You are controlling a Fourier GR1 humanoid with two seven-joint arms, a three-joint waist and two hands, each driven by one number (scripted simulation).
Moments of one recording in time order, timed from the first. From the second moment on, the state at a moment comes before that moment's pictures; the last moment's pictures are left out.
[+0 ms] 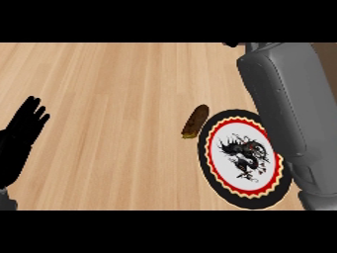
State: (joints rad) left arm -0.02 0.23 0.20 -1.67 0.23 -0.10 0.30; right arm -1.11 -0.13 0.00 -1.16 1.30 0.21 0.97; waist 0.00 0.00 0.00
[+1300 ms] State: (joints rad) left arm -0.04 0.21 0.21 -1.67 0.22 -0.11 0.31; right arm -0.91 -0.39 -0.20 -0.96 1.21 -0.02 0.65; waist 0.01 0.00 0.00
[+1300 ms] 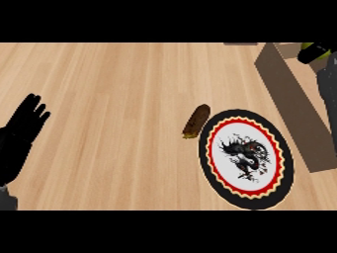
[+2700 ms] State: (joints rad) left arm -0.03 0.21 0.22 -1.67 0.21 -0.11 0.30; right arm -0.65 -0.32 -0.53 -1.19 0.74 -0.39 0.41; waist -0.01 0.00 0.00
